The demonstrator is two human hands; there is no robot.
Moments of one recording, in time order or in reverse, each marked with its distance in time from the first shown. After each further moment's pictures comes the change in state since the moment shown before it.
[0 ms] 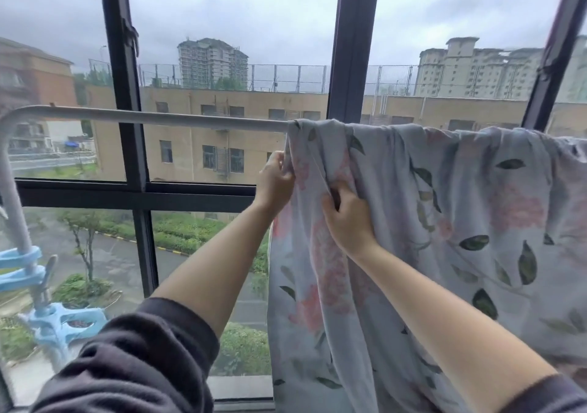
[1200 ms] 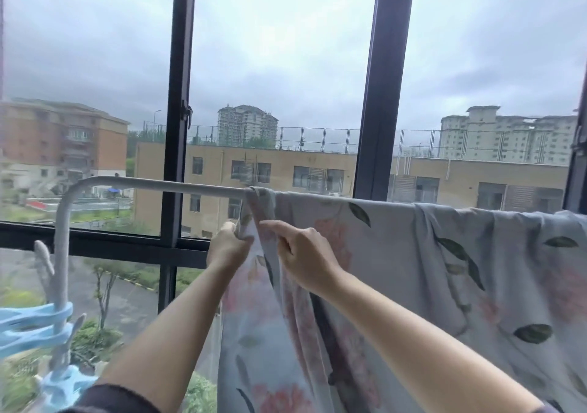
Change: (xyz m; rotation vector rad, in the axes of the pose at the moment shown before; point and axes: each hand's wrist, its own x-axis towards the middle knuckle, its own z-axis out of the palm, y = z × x) left_hand 0.029 -0.060 -0.106 0.210 0.157 -0.363; right_hand 0.051 -0.103 0.049 -0.113 -0.234 -0.475
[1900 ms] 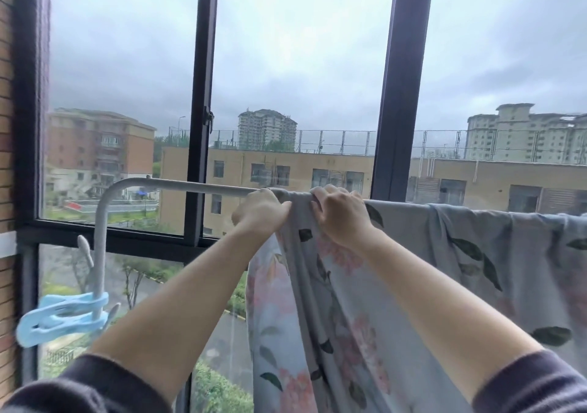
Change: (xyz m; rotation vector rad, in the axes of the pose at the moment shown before) left_hand -0.023 0.086 -0.036 0.345 -0.004 0.169; right_hand 0.050 0.038 -0.029 -0.452 -0.025 0.077
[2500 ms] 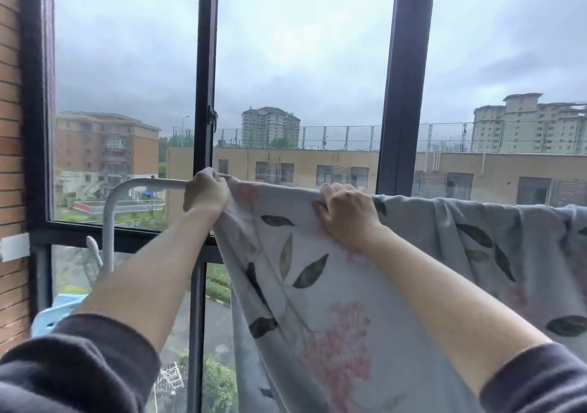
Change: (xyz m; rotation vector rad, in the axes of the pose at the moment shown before) left_hand 0.029 -0.058 -0.055 -0.107 0.360 -0.124; right_hand -0.003 0.003 0.001 -0.129 -0.032 0.003
